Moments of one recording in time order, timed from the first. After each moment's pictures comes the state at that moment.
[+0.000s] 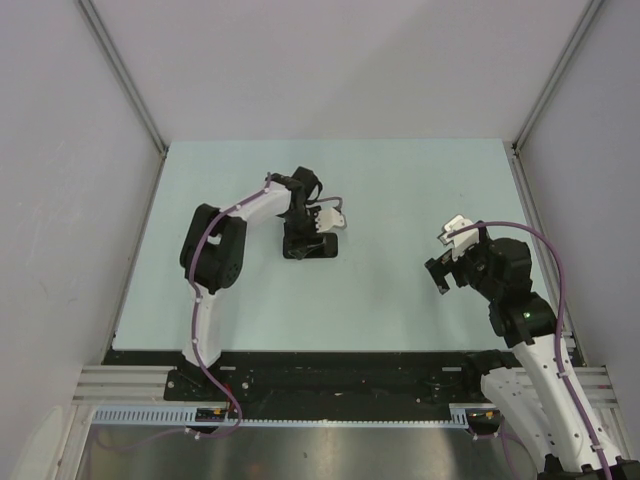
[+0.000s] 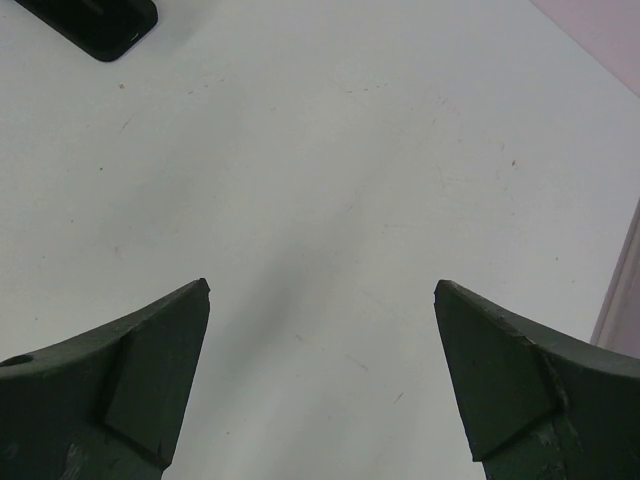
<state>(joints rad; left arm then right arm) -0.48 2.17 1.68 -0.95 0.24 0.95 0.23 0.60 0.68 -0.49 -0.22 -0.43</state>
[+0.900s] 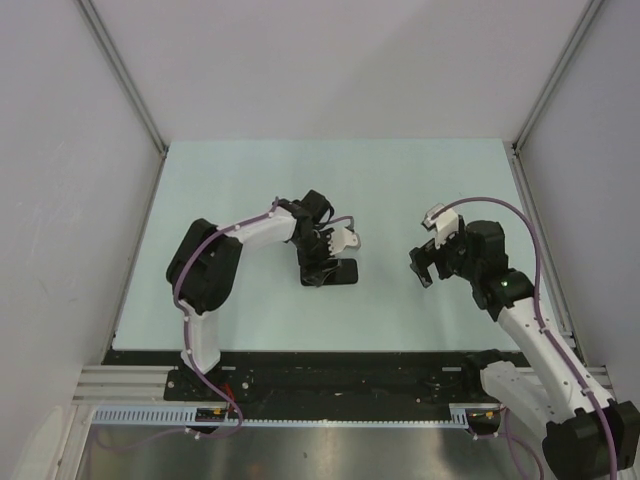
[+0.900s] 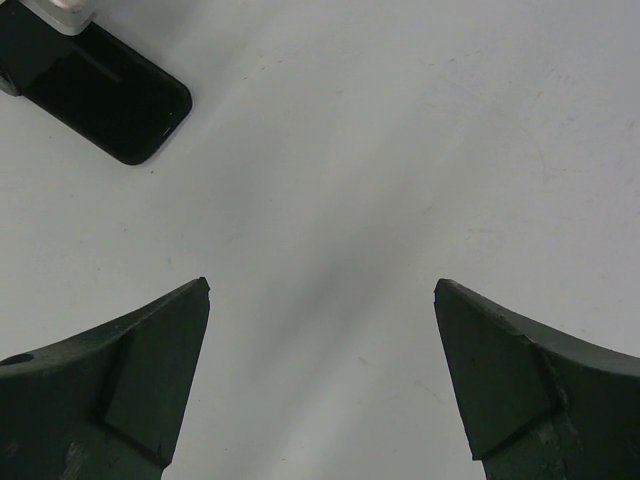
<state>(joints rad) -0.61 1.97 1.38 -0.76 0.40 0.75 0.27 0.82 0.68 -0.39 -0.26 -0.33</state>
